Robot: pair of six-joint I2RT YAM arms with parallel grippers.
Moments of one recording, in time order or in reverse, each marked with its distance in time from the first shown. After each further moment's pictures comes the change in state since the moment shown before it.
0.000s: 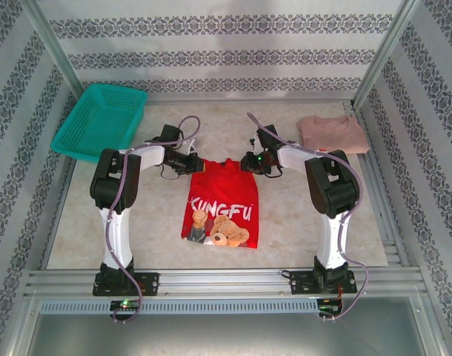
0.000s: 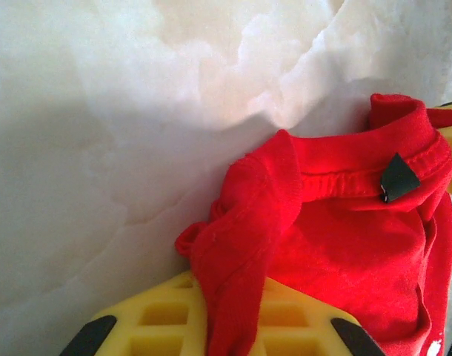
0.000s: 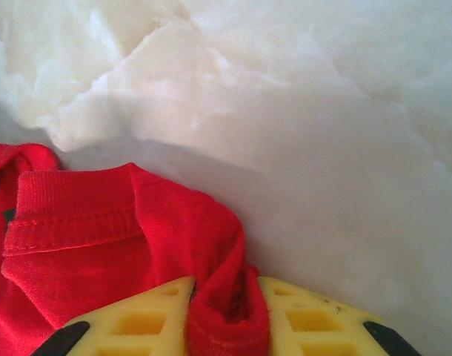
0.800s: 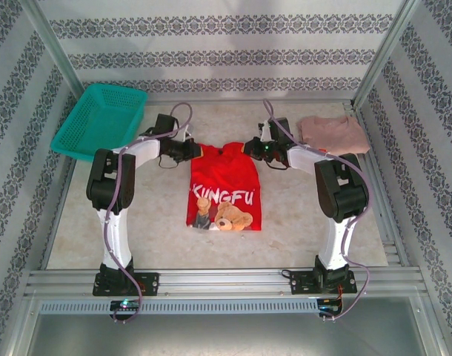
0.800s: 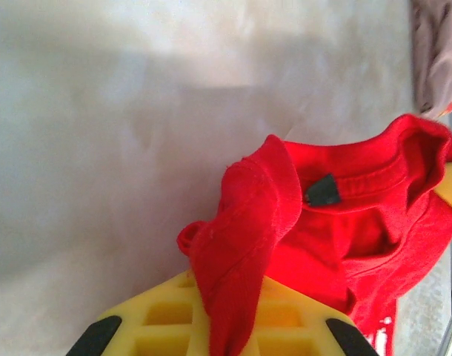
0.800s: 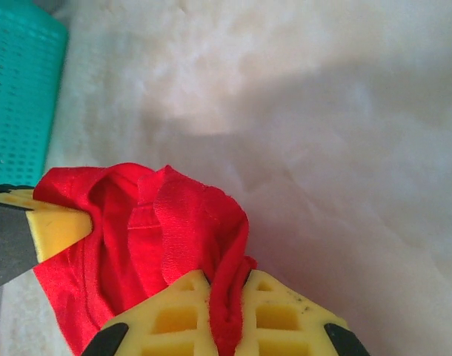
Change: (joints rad) left arm 0.037 -0.025 0.111 0.054 -0.026 -0.126; right arm -0.070 -0.081 -0.042 0.296 -0.117 0.135
